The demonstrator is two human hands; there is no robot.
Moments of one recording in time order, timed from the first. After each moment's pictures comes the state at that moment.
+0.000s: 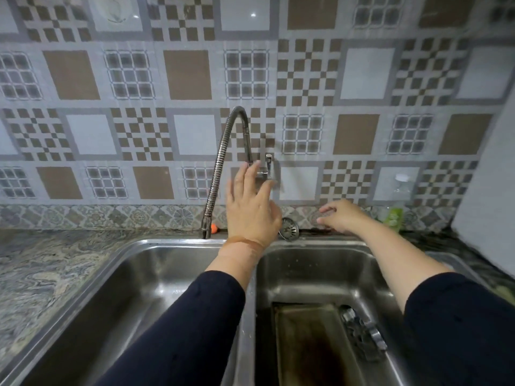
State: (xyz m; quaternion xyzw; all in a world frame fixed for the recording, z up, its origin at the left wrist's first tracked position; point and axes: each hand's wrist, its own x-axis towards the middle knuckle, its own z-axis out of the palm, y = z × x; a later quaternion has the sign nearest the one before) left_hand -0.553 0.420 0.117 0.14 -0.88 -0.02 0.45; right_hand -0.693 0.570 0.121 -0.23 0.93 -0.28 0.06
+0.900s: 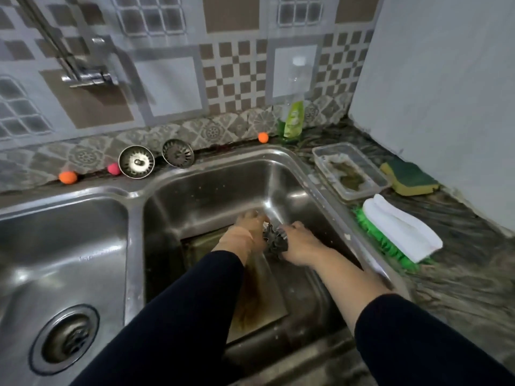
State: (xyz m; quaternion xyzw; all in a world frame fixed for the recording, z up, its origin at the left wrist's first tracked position) left_hand -0.667 0.561 -0.084 0.02 -0.97 -0.13 -0.19; right_hand -0.667 0.700 -0.091 -0.11 0.95 -0.17 0.22
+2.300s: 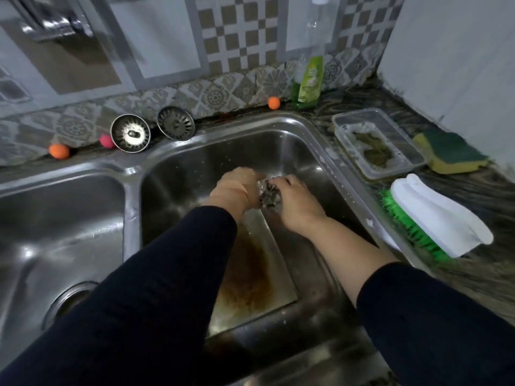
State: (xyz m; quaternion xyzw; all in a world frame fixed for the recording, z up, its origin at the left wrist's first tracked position) left_hand -0.708 0.532 -0.062 0.06 -0.98 -0.08 -0.16; right_hand -0.691 0.671 -0.081 -0.18 0.95 -0.25 0.10
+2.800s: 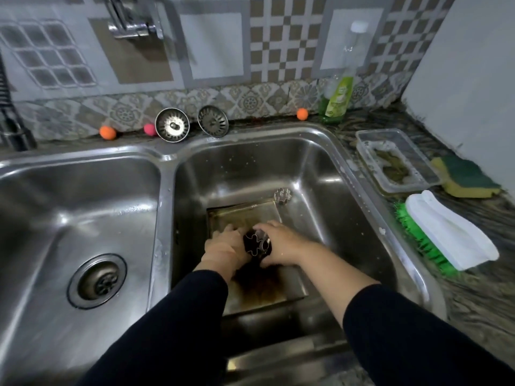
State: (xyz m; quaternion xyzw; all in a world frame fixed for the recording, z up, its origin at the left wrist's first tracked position) left_hand -0.591 0.504 -0.119 0.19 -0.93 -0.15 -0.26; right_hand -0.645 0.639 -0.111 -0.31 0.89 -0.16 0.30
